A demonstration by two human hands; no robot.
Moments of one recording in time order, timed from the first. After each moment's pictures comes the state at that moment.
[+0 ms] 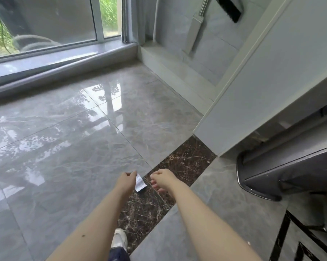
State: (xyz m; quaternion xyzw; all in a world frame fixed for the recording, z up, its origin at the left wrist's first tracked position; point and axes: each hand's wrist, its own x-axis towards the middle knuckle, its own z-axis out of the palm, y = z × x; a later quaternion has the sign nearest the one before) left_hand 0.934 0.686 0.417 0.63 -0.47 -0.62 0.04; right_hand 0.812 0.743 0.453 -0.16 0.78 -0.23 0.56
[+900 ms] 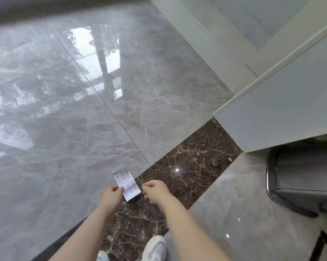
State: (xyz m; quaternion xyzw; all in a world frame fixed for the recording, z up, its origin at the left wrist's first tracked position) left_hand 0.845 0.577 0.093 0.71 -0.37 -0.60 -0.02; right_hand 0.715 0.621 0.129 -0.11 0.79 -0.15 0.59
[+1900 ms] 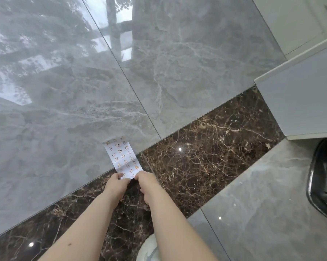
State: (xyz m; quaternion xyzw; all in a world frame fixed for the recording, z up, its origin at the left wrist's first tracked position) left_hand 0.836 0.622 -0.144 0.73 -0.26 -0.63 -0.07; right_hand 0.737 0.632 -0.100 0.03 0.76 -0.11 0.64
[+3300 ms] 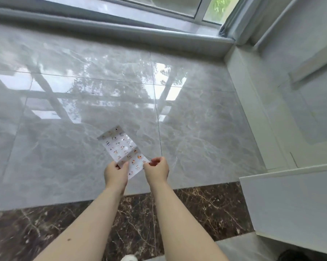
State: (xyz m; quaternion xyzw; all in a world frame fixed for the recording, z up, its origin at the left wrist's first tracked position) left_hand 0.898 0.560 0.200 0.76 -0.16 -0.50 0.37; right_hand 0.798 0.544 0.236 -0.31 0.78 -0.25 0.48
